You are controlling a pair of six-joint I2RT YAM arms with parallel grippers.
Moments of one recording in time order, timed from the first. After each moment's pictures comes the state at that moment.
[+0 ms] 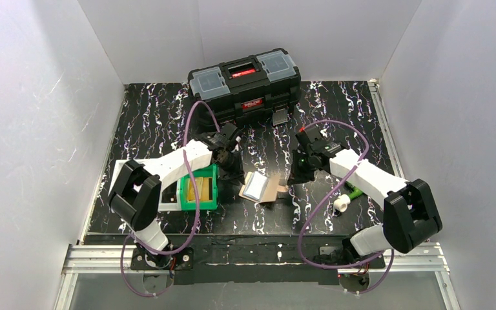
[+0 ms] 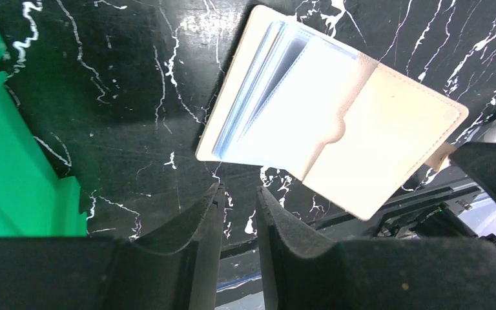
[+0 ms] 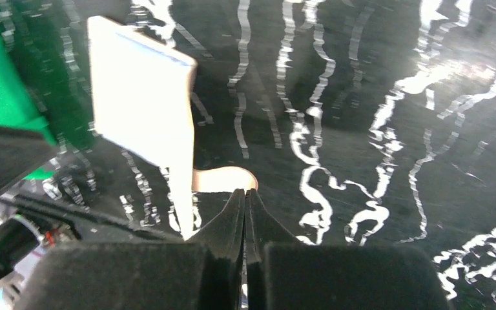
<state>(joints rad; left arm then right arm) -0.66 1.65 1.18 -0.75 0.16 -0.76 0.57 1.41 0.97 -0.65 -0.18 0.64</state>
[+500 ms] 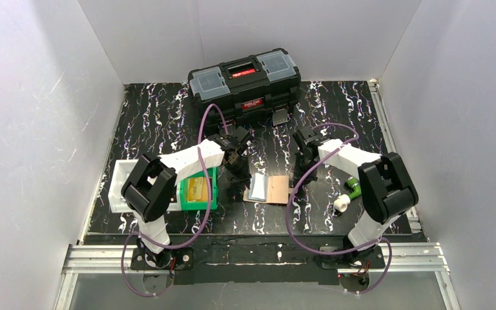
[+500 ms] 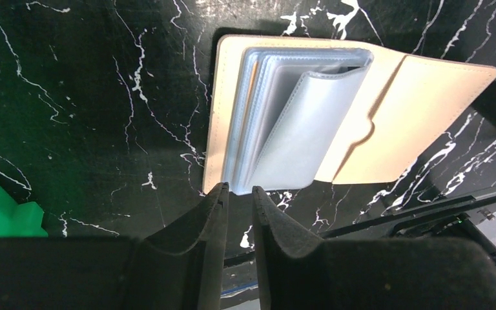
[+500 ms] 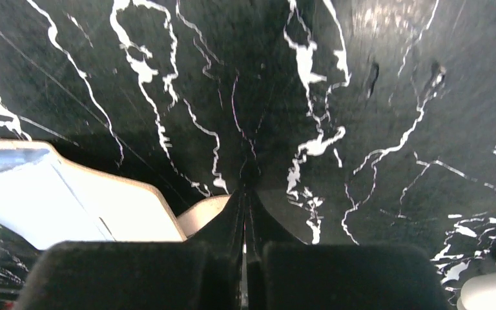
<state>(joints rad) -0.72 1.78 1.24 -0.75 0.14 -0.78 0.48 1.65 0.99 -0.70 -0.05 0.64</state>
